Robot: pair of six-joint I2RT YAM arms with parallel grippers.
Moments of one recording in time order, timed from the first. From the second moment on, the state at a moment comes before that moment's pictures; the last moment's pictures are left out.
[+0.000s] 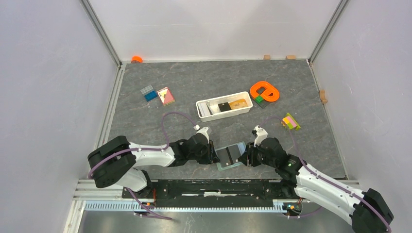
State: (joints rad) left arm -1.05 1.43 0.50 0.16 0.05 -0.95; right arm 0.77 0.69 0.17 -0.16 -0.10 0.57
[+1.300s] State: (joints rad) left arm -0.97 1.32 0.48 0.09 0.06 -0.93; right arm 0.86 0.85 0.21 0.09 -0.25 0.56
